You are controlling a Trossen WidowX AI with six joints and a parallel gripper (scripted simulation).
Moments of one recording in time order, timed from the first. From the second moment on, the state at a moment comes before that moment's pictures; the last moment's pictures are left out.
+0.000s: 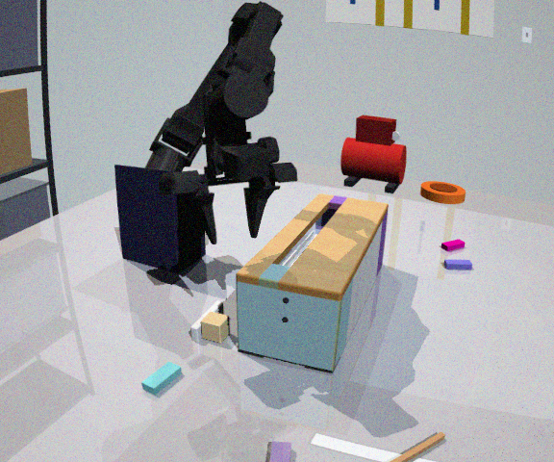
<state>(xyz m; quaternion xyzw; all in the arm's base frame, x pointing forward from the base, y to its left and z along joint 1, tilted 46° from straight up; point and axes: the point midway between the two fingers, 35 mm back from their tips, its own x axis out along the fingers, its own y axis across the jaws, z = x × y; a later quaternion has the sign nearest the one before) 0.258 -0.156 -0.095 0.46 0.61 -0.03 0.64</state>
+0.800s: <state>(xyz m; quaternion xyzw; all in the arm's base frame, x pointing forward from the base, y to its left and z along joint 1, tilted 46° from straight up) 0.244 -0.163 -0.104 0.79 0.47 -0.33 0.22</state>
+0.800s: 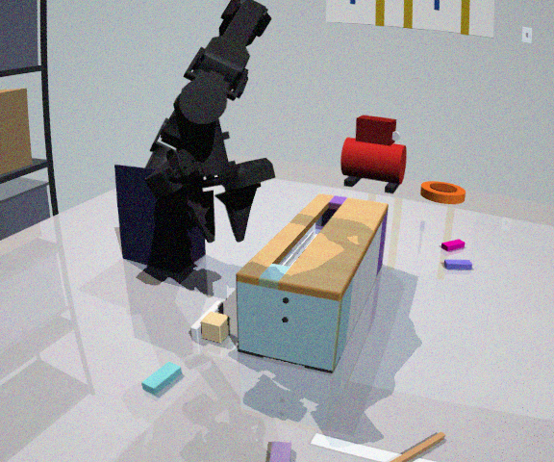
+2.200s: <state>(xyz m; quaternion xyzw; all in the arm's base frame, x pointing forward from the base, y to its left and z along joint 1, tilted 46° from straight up) 0.244 -0.122 -0.161 0.79 0.21 -0.48 -0.31</state>
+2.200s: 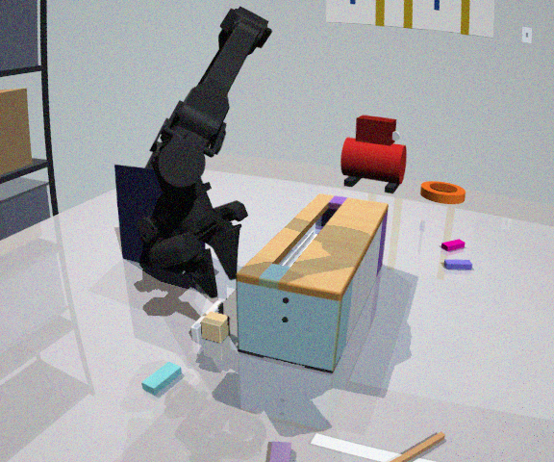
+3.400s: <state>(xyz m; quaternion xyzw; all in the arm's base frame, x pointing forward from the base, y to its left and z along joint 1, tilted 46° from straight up) 0.246 -0.073 -0.206 0.79 0.21 -0.48 -0.32</state>
